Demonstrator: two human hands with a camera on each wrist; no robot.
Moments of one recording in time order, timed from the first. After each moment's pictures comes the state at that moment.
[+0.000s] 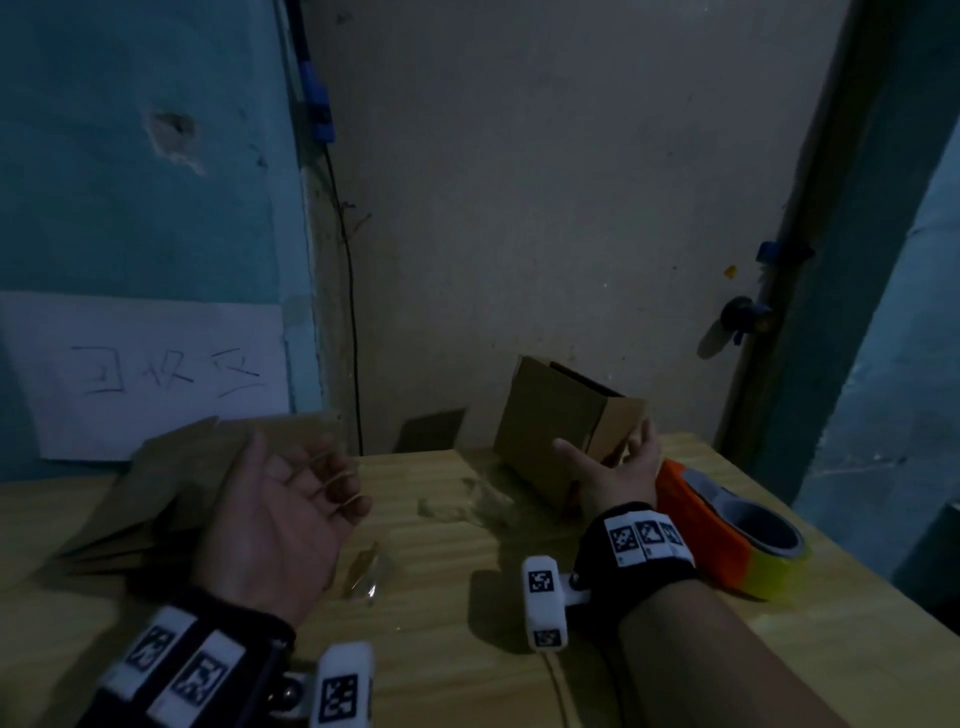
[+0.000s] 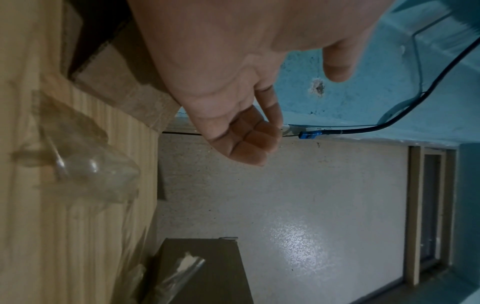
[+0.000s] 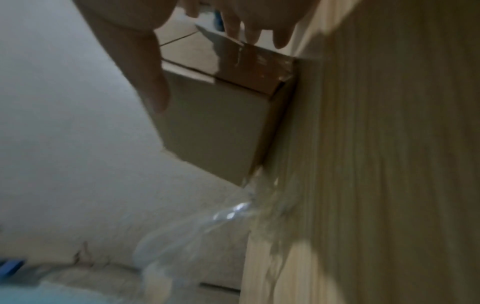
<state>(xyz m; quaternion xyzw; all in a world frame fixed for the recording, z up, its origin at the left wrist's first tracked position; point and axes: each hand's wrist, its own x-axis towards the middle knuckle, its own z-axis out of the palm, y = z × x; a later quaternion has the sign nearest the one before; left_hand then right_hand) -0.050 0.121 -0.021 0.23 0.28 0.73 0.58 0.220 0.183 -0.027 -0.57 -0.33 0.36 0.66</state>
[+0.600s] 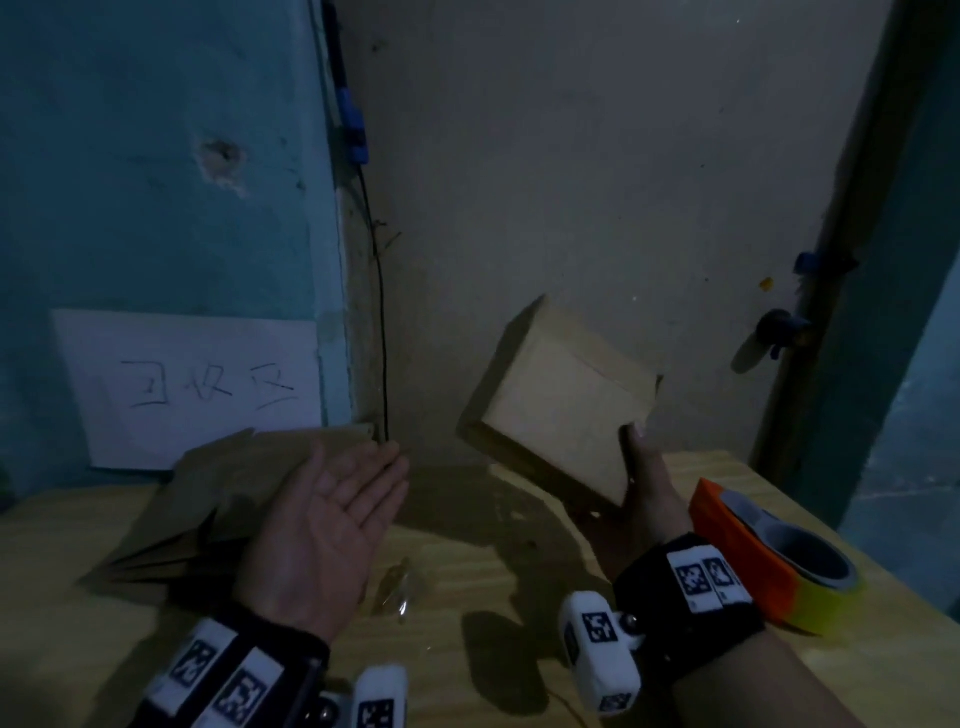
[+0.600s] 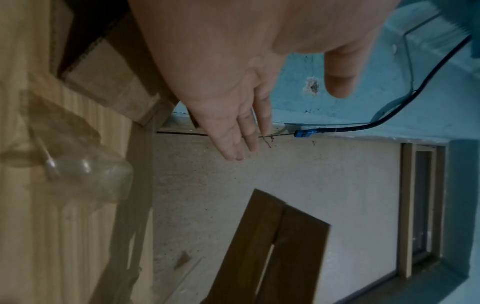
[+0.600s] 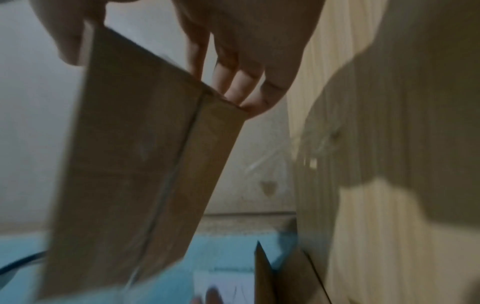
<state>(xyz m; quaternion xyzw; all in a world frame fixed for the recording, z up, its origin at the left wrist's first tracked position) -0.058 0.120 -0.026 0.26 0.27 0.70 0.60 0.210 0.166 -0.020 -0.32 -0.23 0.65 0.65</state>
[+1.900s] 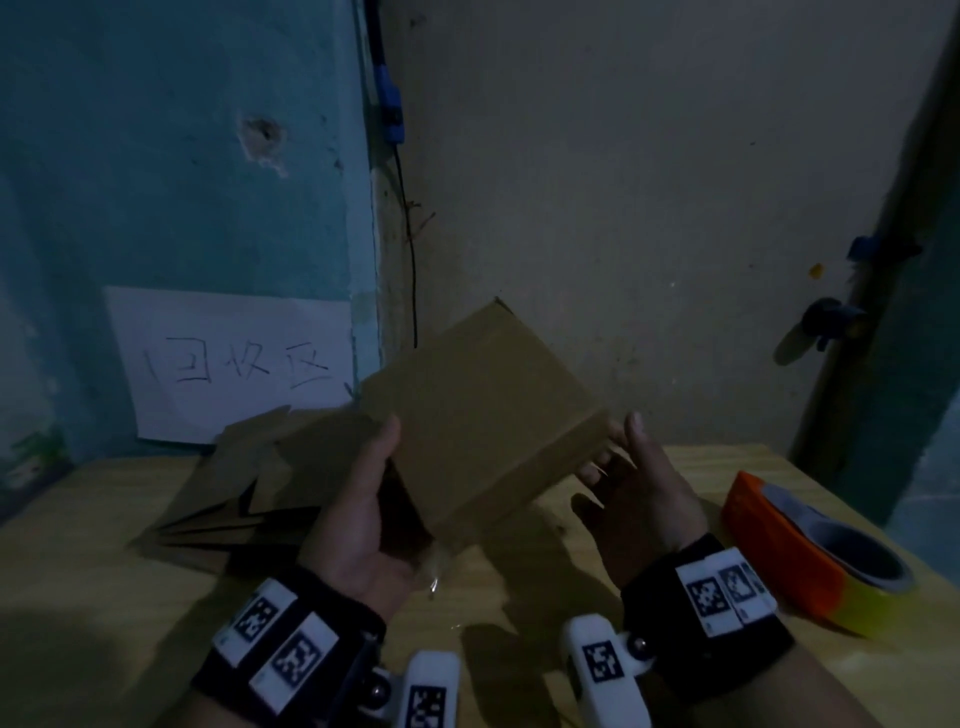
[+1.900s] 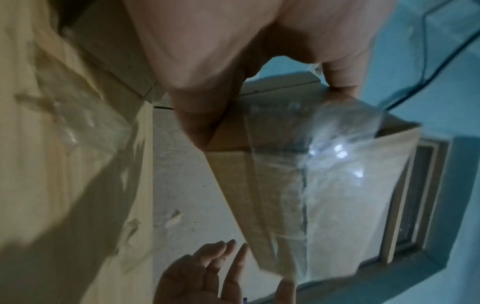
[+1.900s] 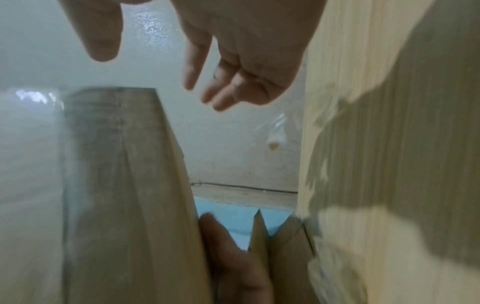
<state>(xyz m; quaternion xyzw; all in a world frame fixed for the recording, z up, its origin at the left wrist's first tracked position) -0.044 0.096 -0.007 0.23 0.31 0.65 0.66 0.174 0.150 -0.022 -0.34 -0.34 0.61 0.63</state>
